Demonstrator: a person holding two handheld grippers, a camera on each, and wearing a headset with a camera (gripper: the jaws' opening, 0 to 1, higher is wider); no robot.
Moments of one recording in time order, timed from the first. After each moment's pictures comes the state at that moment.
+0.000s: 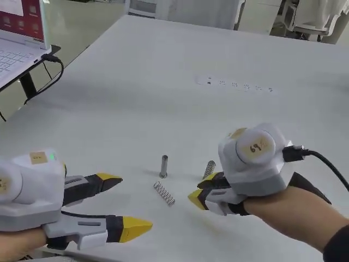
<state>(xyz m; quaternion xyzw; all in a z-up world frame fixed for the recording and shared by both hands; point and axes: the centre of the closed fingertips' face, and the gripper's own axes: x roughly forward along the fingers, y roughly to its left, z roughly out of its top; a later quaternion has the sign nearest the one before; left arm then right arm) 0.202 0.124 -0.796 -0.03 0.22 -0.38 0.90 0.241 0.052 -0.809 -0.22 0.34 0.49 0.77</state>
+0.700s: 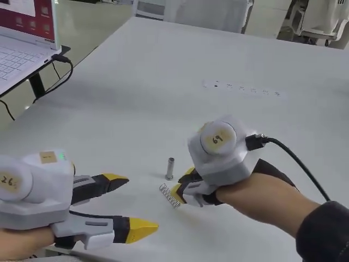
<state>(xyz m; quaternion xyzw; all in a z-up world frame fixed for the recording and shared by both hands) 0.203 0.126 -0.796 -0.03 0.22 -0.38 0.90 0.249 0.096 -0.820 -0.26 0.34 0.52 0.74</state>
